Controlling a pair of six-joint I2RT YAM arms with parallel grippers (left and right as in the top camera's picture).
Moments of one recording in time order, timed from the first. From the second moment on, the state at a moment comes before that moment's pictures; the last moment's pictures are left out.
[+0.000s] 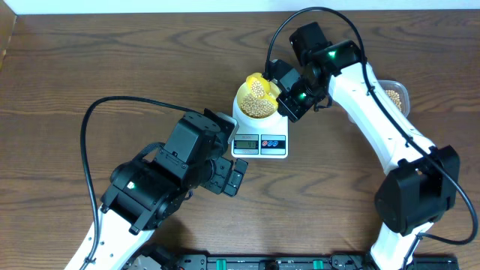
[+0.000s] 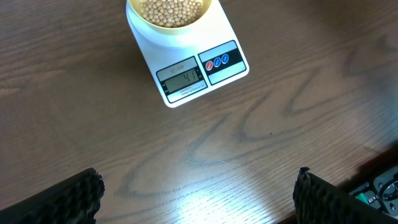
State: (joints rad) left arm -0.61 1.08 1.22 -1.13 0.04 -0.15; right arm 0.42 1.94 1.75 -1.17 -0.34 -0.35
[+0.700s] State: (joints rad) left arm -0.61 1.08 1.22 -1.13 0.04 -0.15; right arm 0.42 1.95 1.75 -1.19 -0.32 -0.34
